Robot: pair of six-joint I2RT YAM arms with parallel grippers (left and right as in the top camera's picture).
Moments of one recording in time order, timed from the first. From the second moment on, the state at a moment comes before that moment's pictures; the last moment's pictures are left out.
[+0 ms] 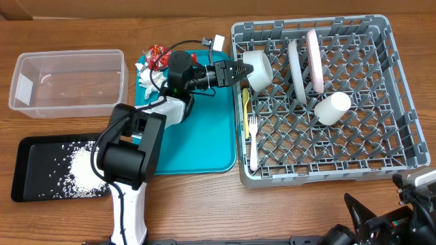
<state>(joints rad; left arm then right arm) -0.31 2.20 1.25 0.98 1.08 -1.08 0.71 0.62 1.57 -1.59 0.27 0.25</state>
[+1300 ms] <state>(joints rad) -0.19 1.45 1.29 -0.33 0.69 -0.80 0.71 0.62 1.57 -1.58 0.27 0.25</state>
